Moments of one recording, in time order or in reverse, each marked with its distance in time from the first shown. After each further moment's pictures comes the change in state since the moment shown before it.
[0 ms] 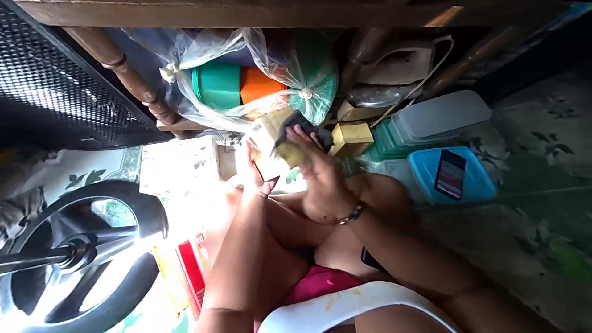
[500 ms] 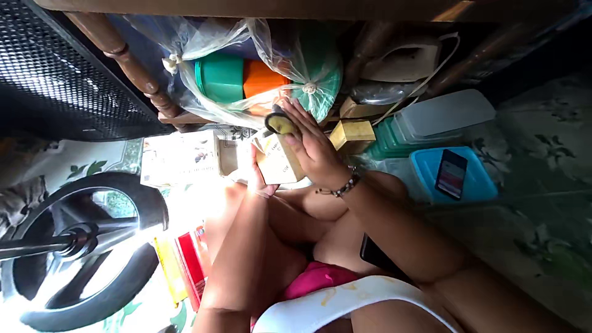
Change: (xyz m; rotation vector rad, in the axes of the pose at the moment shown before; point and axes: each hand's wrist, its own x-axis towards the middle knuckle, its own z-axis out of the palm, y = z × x) left_hand -0.013 -0.009 -0.007 0.031 -0.037 0.023; right_hand 0.044 0.013 0.003 -0.198 -0.230 -0.082
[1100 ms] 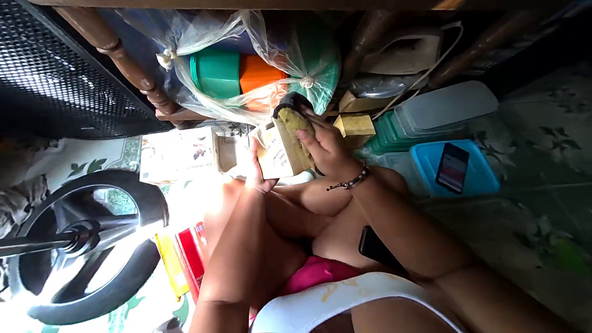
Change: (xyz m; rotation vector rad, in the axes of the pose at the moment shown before) left_hand 0.003 0.002 -0.003 0.100 0.000 -0.094; right_hand -0.014 0.013 -0.020 0.133 0.052 0.025
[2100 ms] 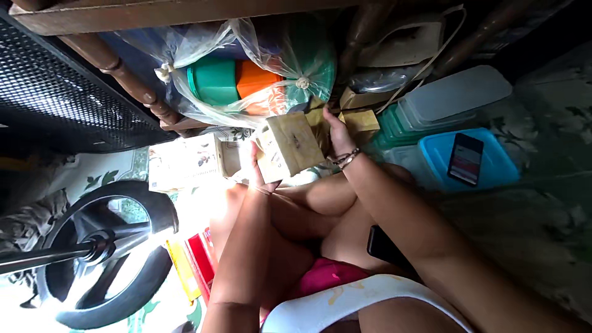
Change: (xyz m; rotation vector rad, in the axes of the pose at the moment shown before) left_hand 0.009 -0.001 -0.002 0.006 -0.083 0.084; right_hand 0.003 0.082 0.014 0.987 0.348 0.966
